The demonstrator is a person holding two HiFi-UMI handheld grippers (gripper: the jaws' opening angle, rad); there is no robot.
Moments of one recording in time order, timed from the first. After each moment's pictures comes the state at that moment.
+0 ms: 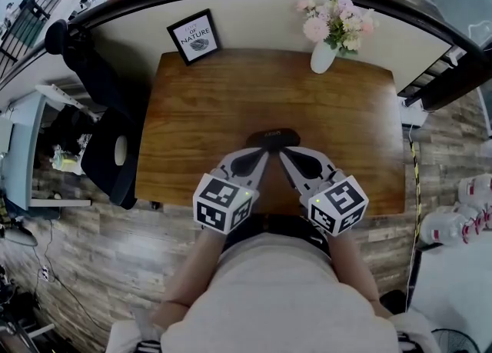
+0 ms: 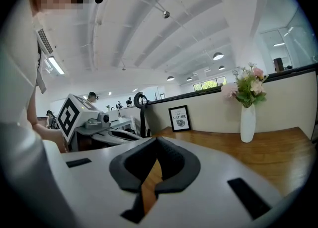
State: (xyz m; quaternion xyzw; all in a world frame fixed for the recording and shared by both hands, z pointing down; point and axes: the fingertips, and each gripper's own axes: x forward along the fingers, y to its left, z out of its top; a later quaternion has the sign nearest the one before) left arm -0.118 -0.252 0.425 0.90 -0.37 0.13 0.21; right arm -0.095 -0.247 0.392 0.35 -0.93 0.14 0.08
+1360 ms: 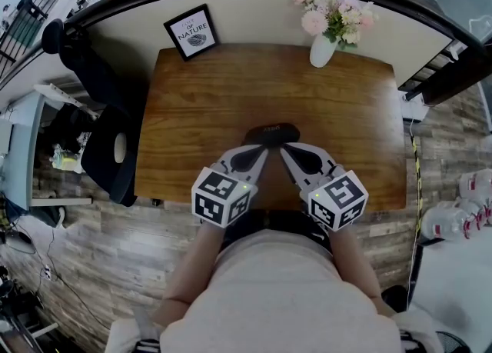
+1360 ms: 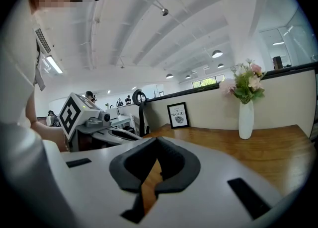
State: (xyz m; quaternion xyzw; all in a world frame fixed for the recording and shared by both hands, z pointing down) left arm -0.115 -0.250 0.438 0.90 -0.36 0.14 0.23; right arm -0.090 -0.247 0.403 0.35 -0.92 0.15 0.09
